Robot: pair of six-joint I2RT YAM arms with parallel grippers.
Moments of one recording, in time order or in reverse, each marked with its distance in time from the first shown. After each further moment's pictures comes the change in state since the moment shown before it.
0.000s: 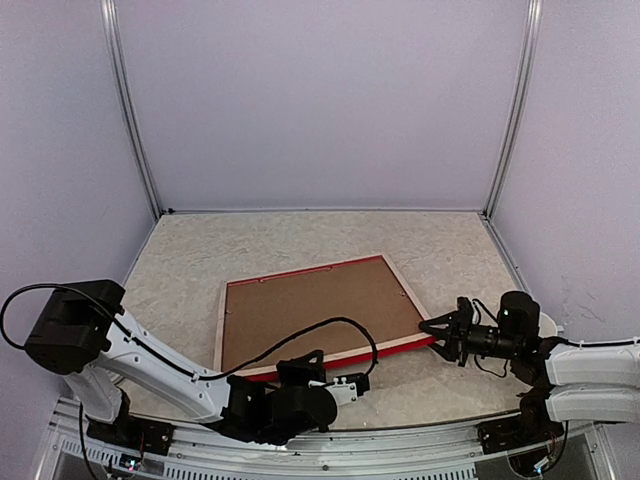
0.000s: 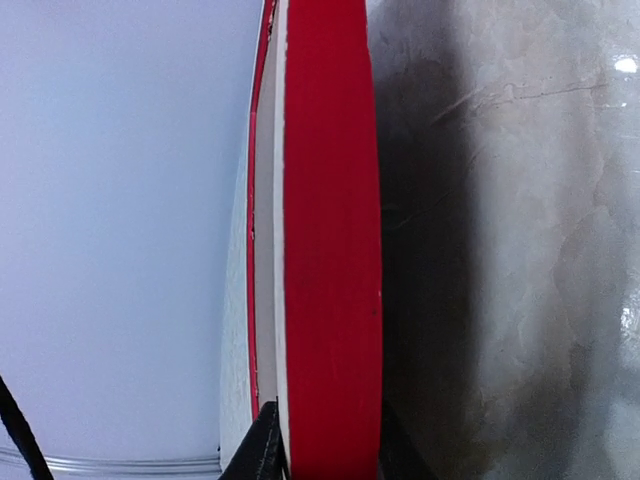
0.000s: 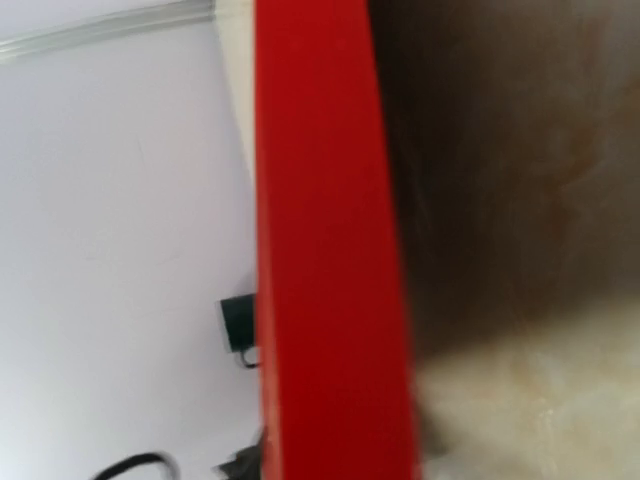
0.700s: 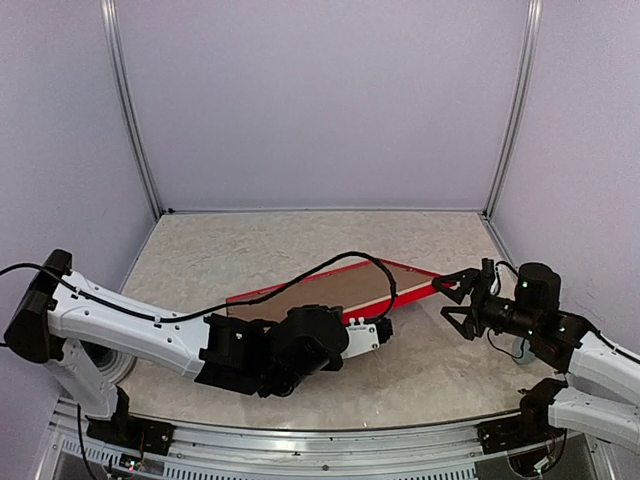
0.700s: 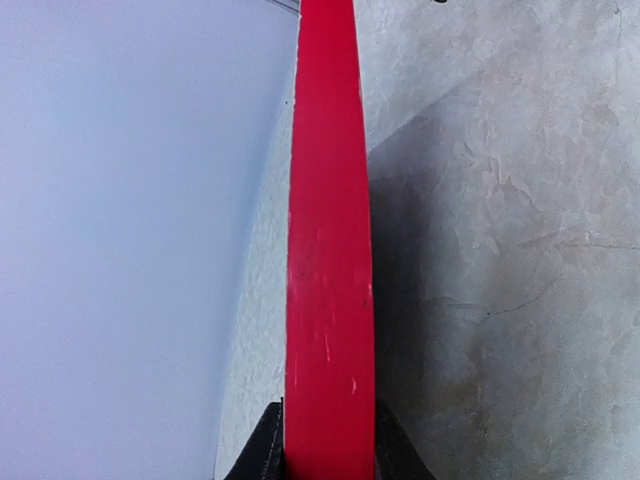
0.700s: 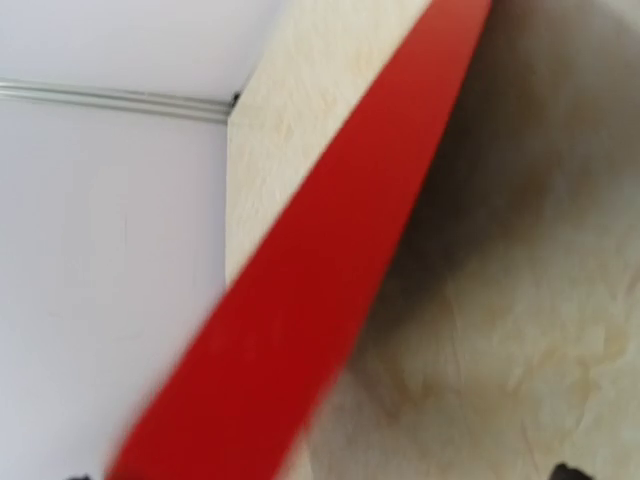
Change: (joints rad) left arm 0.093 -0.145 0.264 -0.280 0.180 0.032; right arm 0.000 -0.260 0.220 -0.478 0.216 -0.272
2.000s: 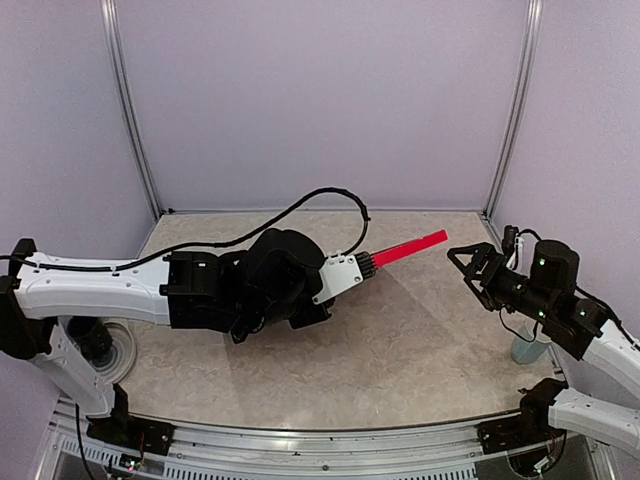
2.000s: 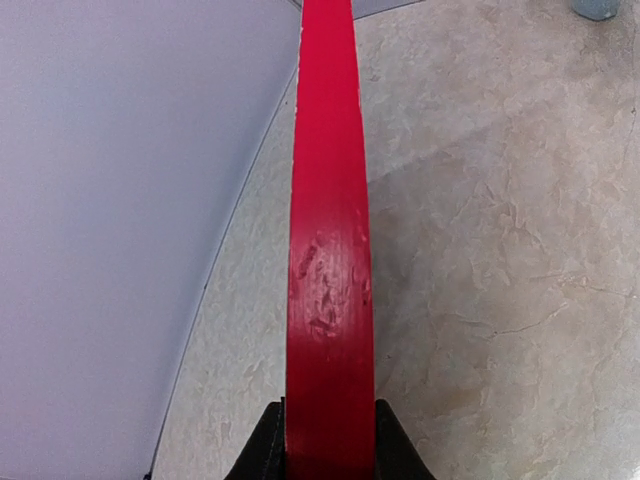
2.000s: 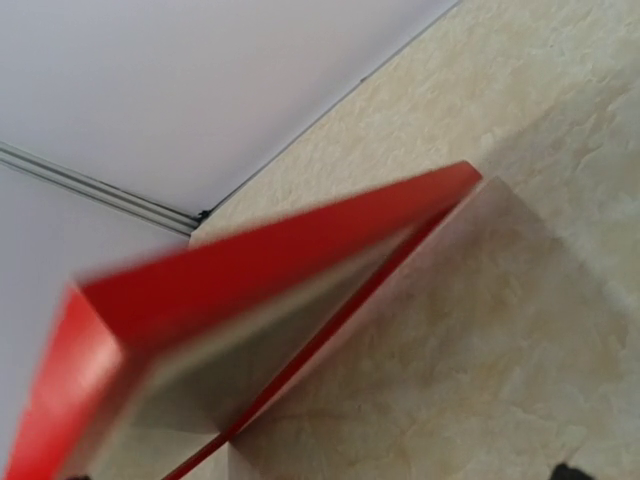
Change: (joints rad) left arm 0.151 -0.116 0.208 -0.325 0.254 -0.172; right arm 0.000 -0.053 0.202 -0.196 0.249 -0.249
